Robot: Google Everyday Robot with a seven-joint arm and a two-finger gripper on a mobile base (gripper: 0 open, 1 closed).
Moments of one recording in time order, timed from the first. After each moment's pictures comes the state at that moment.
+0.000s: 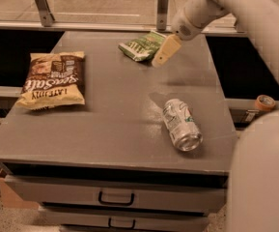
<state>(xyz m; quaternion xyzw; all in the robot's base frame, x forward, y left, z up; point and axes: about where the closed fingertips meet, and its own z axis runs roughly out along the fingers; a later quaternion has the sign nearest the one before) 0.749 -0.101 0.895 -0.54 0.78 0.05 0.33</state>
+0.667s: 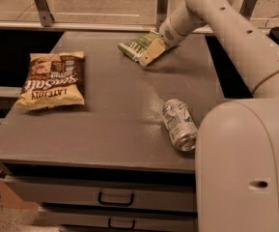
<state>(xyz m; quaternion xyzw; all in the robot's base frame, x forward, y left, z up) 0.798 -0.070 0.850 -0.46 0.83 0.10 0.31</state>
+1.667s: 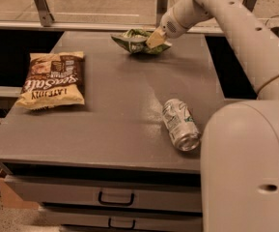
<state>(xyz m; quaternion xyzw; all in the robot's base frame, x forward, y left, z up) 0.802 -0.062 0.884 -0.46 0.81 0.12 0.36</state>
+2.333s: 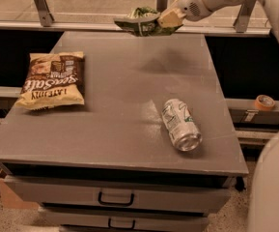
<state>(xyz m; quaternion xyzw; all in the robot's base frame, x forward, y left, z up) 0.749 -0.084 0.975 -0.50 0.73 0.13 0.44</state>
